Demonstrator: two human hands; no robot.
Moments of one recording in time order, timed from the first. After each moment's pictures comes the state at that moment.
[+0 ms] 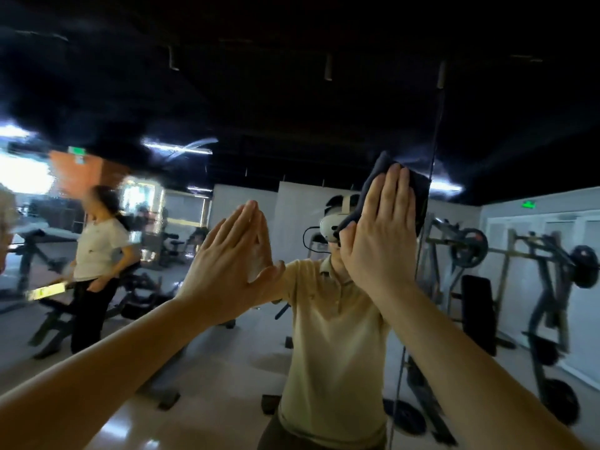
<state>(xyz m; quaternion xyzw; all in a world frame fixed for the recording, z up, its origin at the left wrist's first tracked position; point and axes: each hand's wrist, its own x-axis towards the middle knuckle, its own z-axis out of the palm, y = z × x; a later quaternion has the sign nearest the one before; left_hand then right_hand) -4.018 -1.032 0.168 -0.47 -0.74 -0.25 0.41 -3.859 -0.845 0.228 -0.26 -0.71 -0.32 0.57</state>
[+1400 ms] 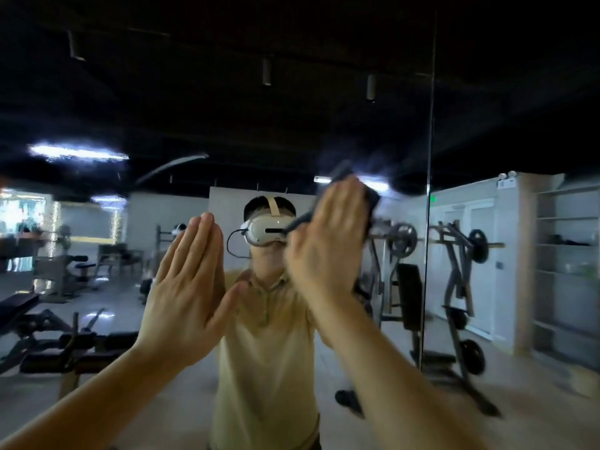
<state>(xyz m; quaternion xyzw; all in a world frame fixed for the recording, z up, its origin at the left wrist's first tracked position) -4.114 -1.041 0.156 -0.52 -0.60 -0.34 0.50 -3.959 -0.908 0.224 -0.31 -0.67 -0.24 0.63</state>
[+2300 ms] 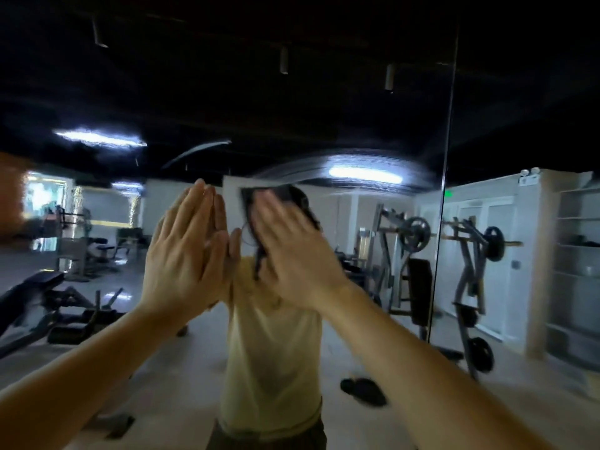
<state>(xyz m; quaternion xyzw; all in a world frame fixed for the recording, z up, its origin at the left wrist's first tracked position) -4.124 -1.064 0.170 -0.50 -0.57 -0.44 0.49 -3.971 -0.924 0.205 -0.08 -0.80 -0.41 0.42</state>
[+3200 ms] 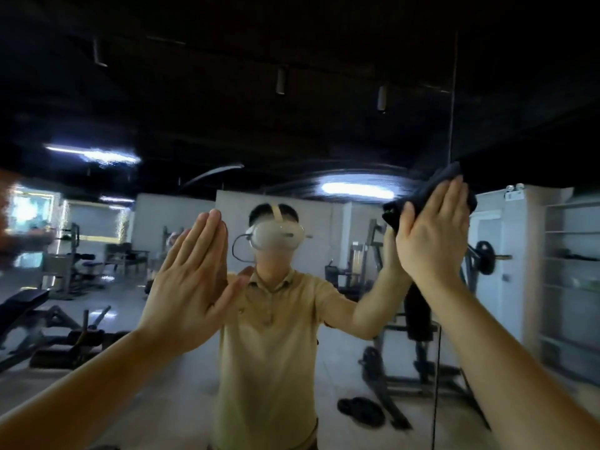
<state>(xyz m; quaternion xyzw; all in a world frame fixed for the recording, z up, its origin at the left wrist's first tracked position) -4.145 -1.075 0.164 -0.53 -0.64 -0.31 0.47 -3.863 -0.857 0.268 -0.43 -0.63 -0.19 0.62</state>
